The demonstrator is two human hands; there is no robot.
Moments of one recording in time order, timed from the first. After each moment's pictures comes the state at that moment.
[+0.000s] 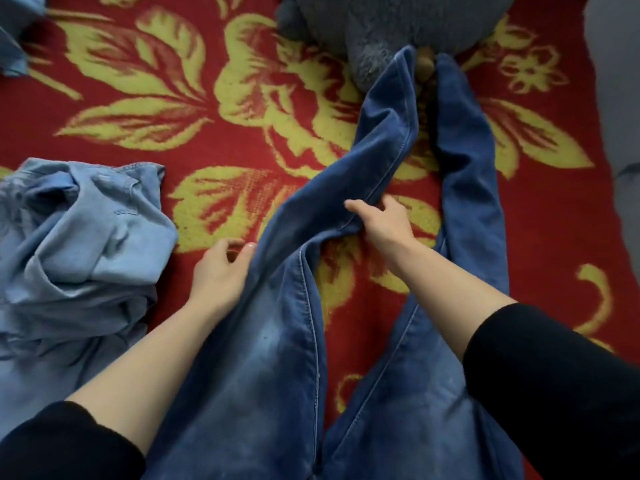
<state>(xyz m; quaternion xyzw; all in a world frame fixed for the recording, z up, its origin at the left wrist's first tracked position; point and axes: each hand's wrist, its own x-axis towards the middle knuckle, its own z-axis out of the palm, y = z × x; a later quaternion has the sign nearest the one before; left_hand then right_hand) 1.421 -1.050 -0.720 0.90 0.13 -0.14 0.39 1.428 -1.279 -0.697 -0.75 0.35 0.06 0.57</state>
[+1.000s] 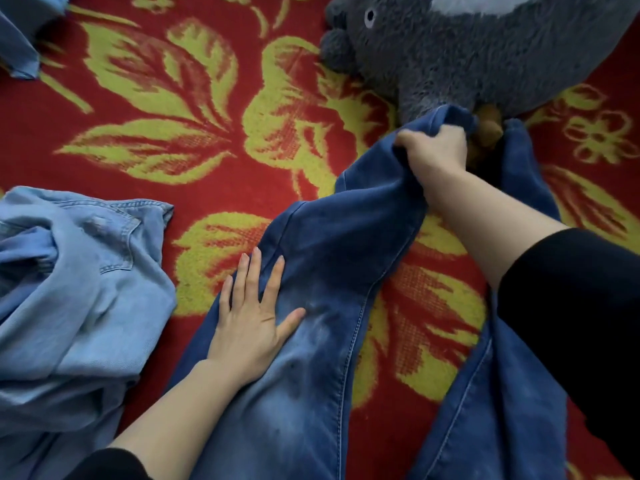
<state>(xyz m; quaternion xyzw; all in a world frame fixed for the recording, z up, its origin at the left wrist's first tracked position) 1.456 -1.061 -0.781 0.98 -0.11 -0.10 0.13 1.617 -1.305 -0.662 -0.81 0.31 -0.08 0.49</state>
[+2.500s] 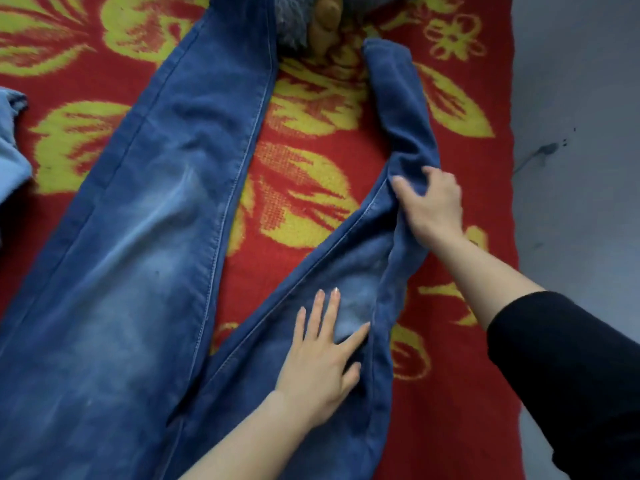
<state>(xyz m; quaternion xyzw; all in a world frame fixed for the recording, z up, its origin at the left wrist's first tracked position) 1.198 -1.260 -0.750 0.91 -0.33 -0.21 0.14 1.344 -1.484 -0.696 -0.92 0.32 -0.01 0.21</state>
